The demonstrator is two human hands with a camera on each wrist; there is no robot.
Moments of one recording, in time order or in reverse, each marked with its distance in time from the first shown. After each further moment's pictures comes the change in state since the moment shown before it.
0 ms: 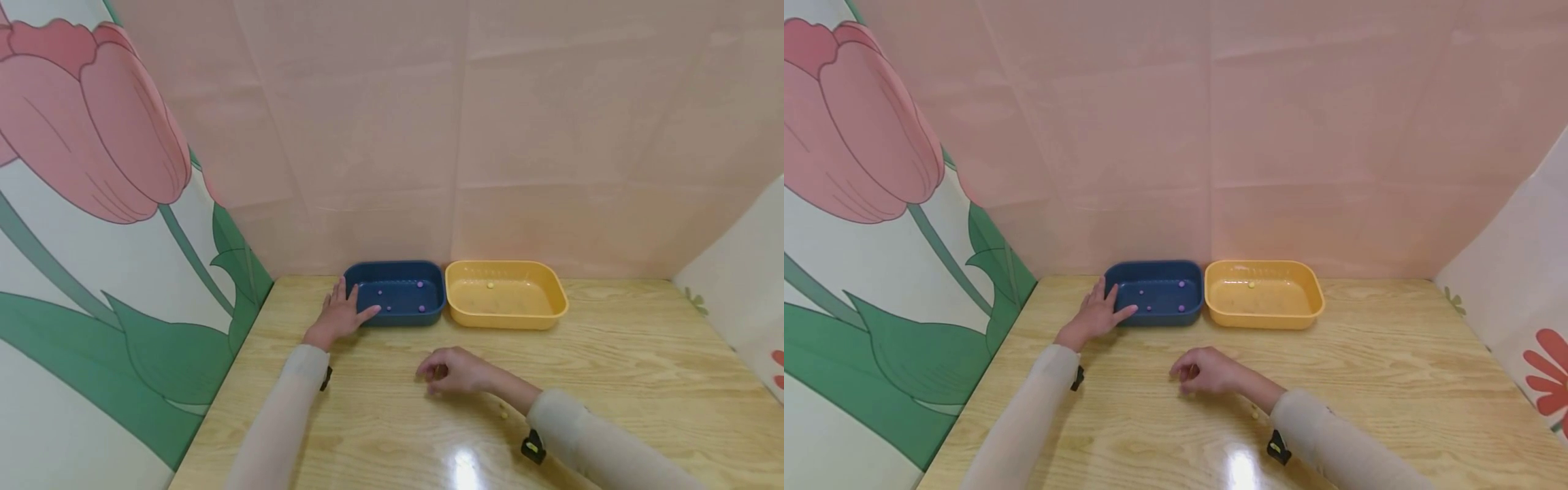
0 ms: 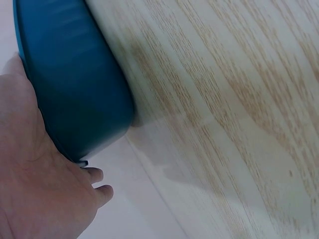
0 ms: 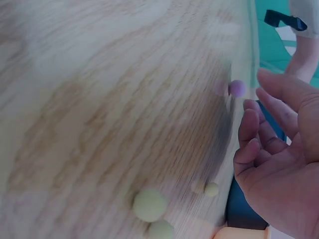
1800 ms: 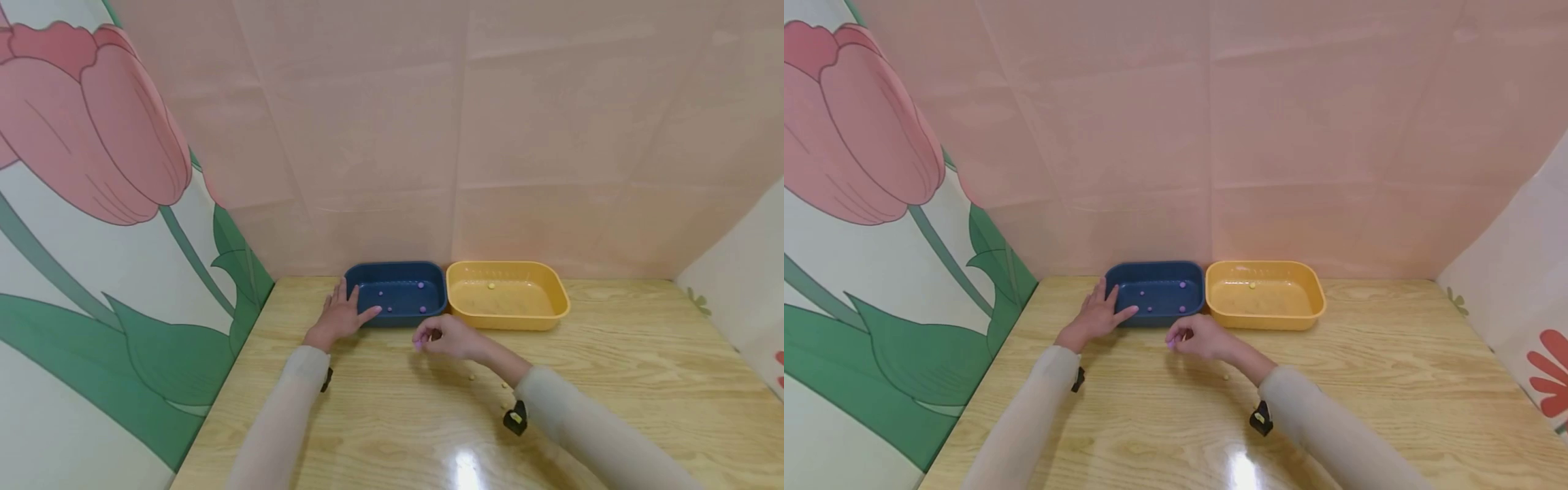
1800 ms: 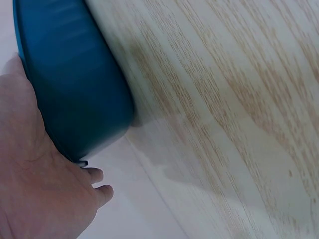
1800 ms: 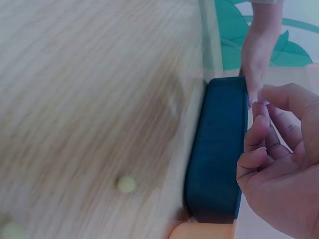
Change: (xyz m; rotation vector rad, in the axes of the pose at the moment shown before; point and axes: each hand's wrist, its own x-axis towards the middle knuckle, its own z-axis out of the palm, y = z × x) left_hand 0.002 0.001 -0.001 0.001 -0.002 -0.016; right_hand 0.032 -0.016 -0.037 0.079 0.144 -0.001
